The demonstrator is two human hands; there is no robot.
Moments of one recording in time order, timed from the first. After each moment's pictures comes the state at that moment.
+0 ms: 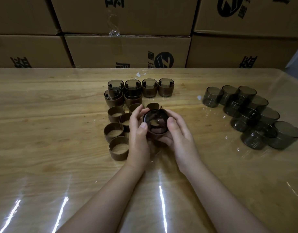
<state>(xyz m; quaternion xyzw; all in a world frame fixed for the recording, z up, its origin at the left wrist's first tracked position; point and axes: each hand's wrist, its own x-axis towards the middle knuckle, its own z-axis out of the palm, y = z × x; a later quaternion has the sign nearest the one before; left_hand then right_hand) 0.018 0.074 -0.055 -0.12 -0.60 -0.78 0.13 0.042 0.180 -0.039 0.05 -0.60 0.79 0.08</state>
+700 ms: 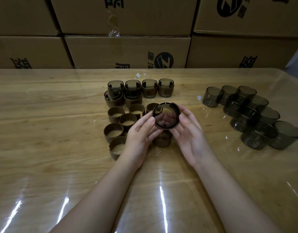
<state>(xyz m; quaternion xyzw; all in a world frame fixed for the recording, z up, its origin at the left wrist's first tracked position) 0.005 0.063 -0.056 -0.10 -0.52 -0.84 -0.08 0.026 0.212 -0.039 0.05 -0.45 0.89 0.02</state>
